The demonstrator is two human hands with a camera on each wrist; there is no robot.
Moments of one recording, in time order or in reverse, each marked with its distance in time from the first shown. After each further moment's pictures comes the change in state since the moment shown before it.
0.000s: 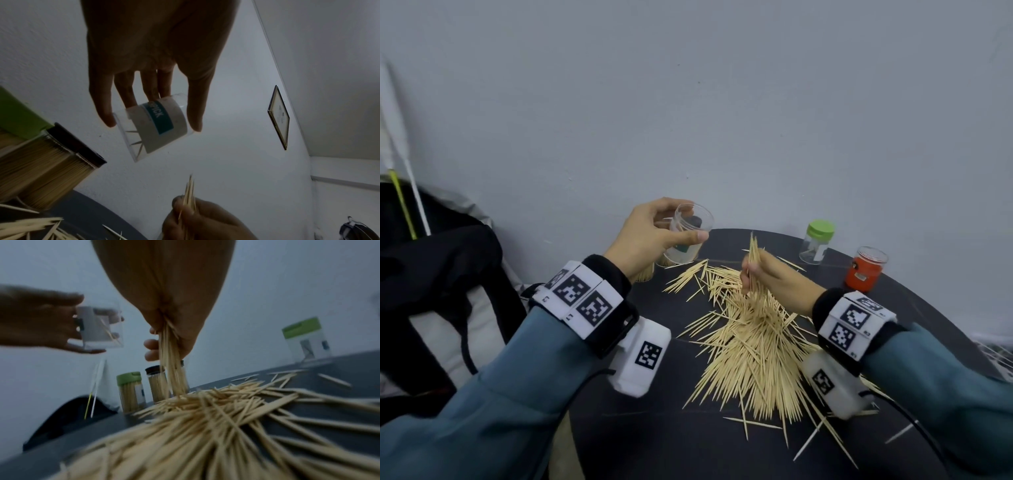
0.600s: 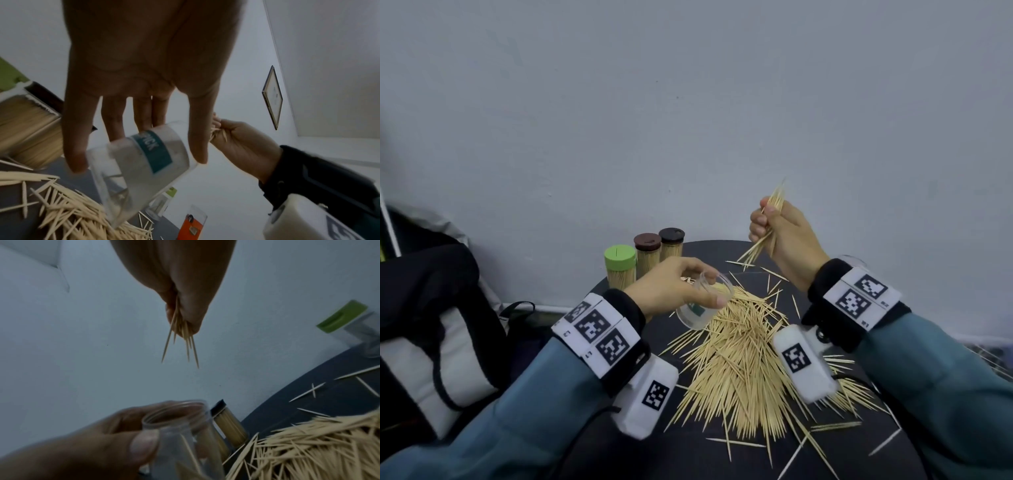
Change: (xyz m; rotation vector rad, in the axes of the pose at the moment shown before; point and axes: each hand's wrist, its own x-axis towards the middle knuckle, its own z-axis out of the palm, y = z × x) left_hand -0.005 -0.013 0.040 0.257 -0.395 -0.128; right_hand 0.017 -0.053 -0.035 0.898 0.484 -0.104
